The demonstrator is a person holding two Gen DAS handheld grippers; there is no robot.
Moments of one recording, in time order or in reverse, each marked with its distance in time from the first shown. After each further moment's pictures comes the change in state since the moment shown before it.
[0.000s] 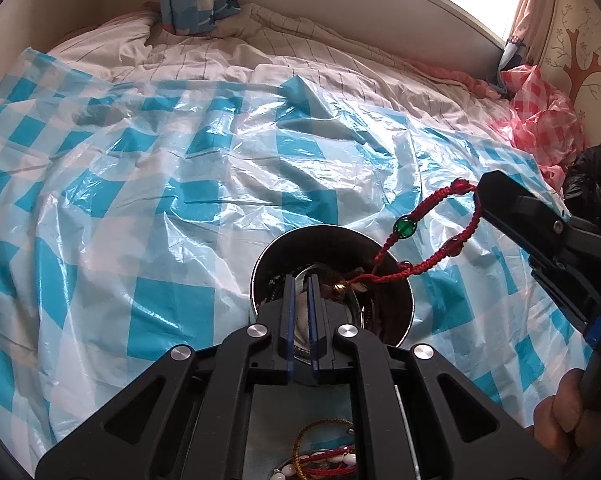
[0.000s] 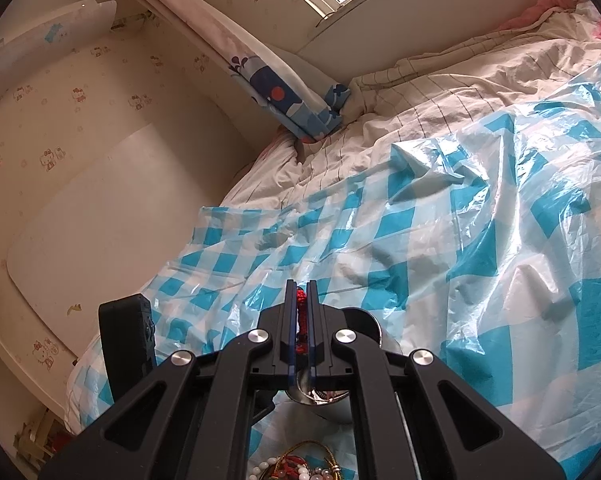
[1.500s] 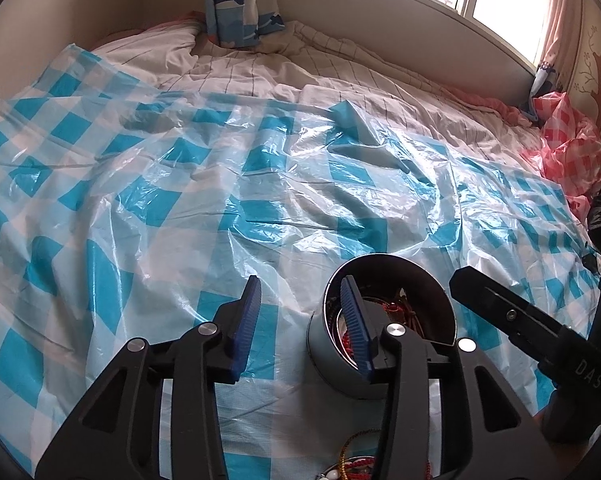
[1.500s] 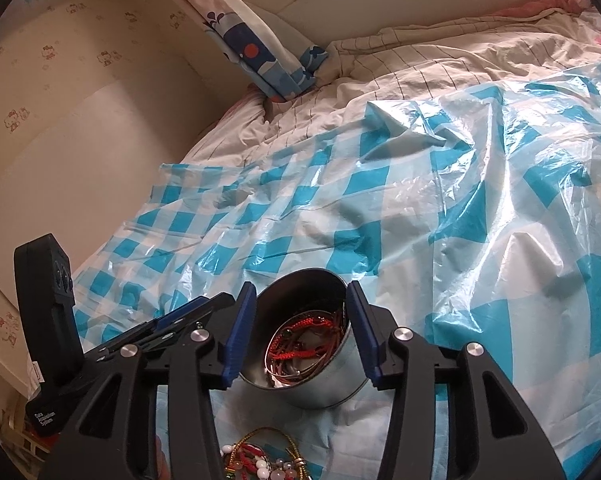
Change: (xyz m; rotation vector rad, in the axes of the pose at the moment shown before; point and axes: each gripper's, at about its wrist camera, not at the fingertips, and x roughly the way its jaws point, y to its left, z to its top) left arm -0.014 0.029 0.006 -0.073 -0.066 0.107; right arm 0.032 -0.007 -0.018 -0.047 0.132 -0.148
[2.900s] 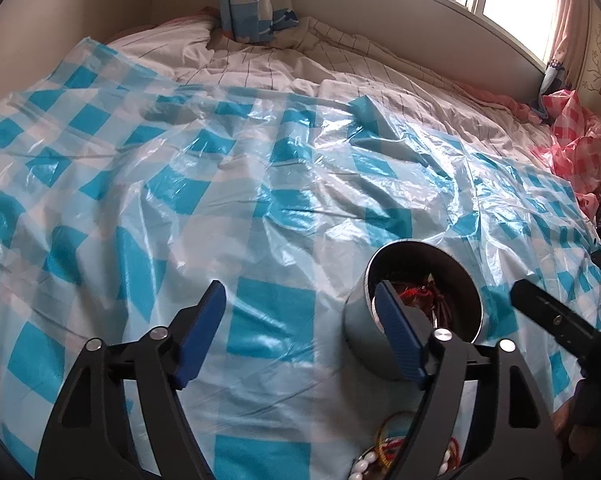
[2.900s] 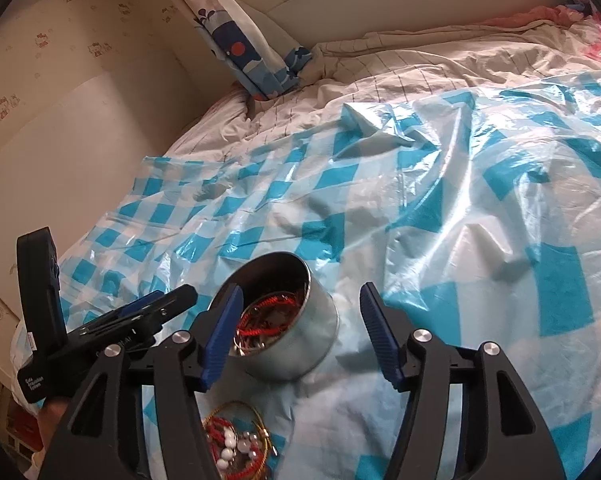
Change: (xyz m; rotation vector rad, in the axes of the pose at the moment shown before) left arm -0.007 0.024 -0.007 -0.012 0.025 0.035; right arm -0.027 -0.016 -0.010 -0.021 0.001 -0.083
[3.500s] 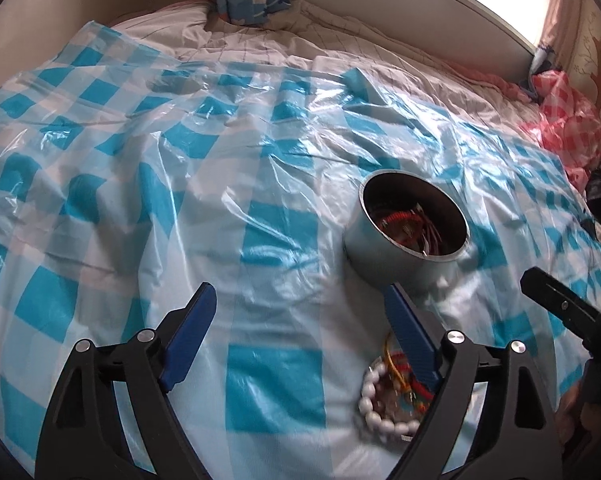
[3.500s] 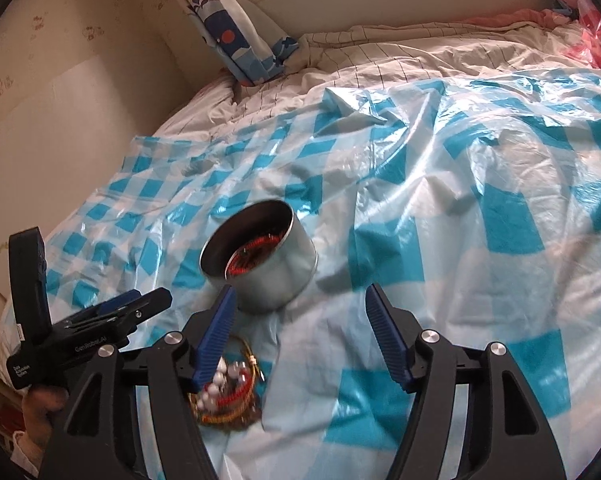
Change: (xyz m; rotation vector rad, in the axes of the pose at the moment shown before) left arm -0.032 0.004 -0.048 0.044 0.057 -0.021; right arm -0.038 0.007 -0.039 -0.030 0.045 -0.090
